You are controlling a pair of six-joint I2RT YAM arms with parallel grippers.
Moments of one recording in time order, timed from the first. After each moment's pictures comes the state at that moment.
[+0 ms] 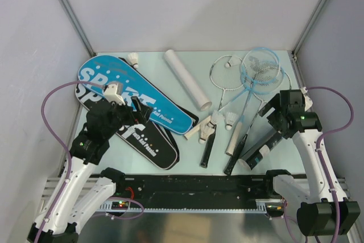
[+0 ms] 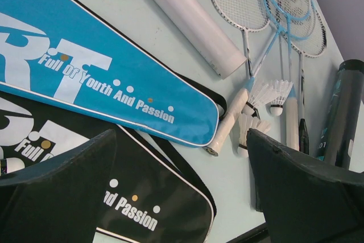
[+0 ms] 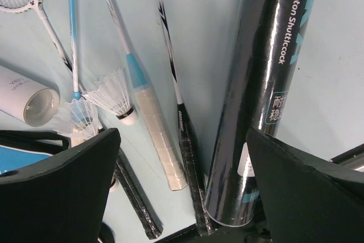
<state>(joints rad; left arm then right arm) -0.34 0.65 0.79 -0.48 0.08 -0.40 0.04 0.94 0.95 -0.95 0.18 0.80</state>
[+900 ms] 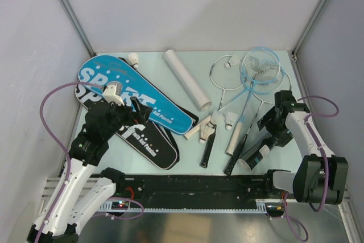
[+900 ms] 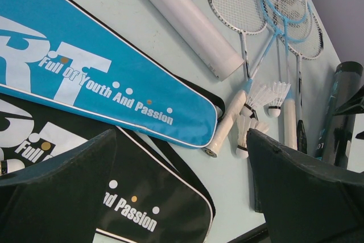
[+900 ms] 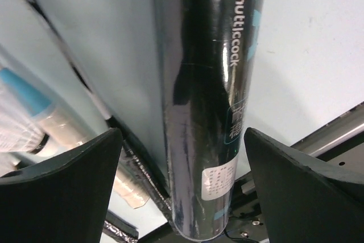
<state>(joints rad) -0.34 0.63 0.79 -0.48 0.08 -0.40 -0.06 1.21 0.87 -0.96 0.16 0.79</state>
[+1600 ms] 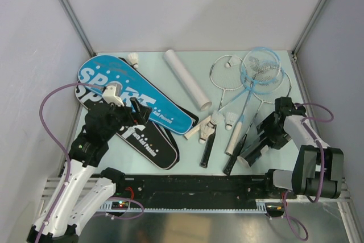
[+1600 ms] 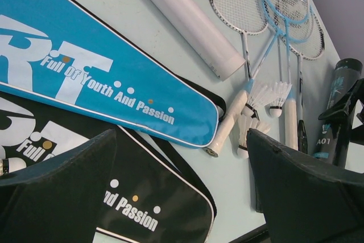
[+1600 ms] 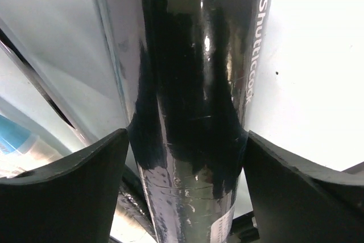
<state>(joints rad) -0.34 0.62 0.78 -0.48 0.07 -0.40 -0.11 1.28 0.71 -0.74 0.10 0.78</state>
